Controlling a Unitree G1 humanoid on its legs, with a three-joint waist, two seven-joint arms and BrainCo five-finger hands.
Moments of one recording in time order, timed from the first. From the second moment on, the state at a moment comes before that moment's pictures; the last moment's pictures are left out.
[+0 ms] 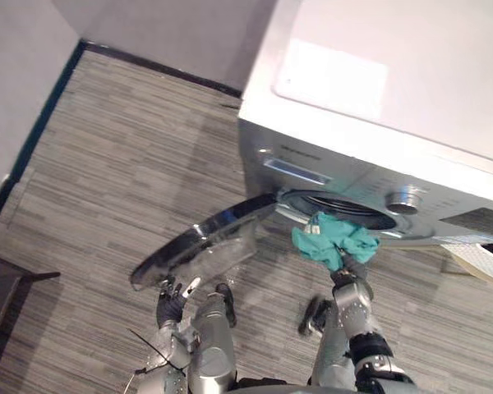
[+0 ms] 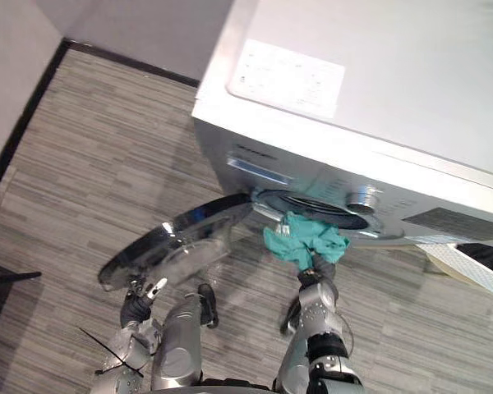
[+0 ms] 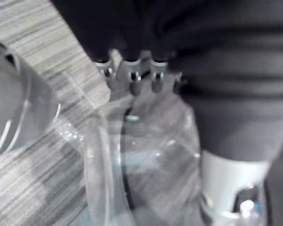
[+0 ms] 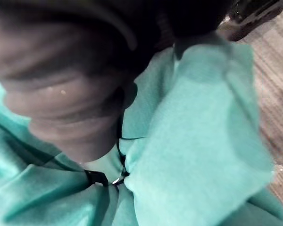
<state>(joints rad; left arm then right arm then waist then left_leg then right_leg) 0.25 0.01 0.04 0.23 -0.46 -0.07 0.23 -0.26 0.04 -0.23 0.65 0.71 -0.11 -0.31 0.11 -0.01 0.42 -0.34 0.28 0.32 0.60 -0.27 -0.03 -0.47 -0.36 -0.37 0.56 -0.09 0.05</state>
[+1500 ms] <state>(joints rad) 0.06 -0.05 -0.08 0.20 -0.58 -0.13 0.29 -1.08 -0.63 -0.14 0.94 0.97 -0.19 -0.43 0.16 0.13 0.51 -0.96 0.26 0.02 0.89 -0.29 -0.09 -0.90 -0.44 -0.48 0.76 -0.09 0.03</state>
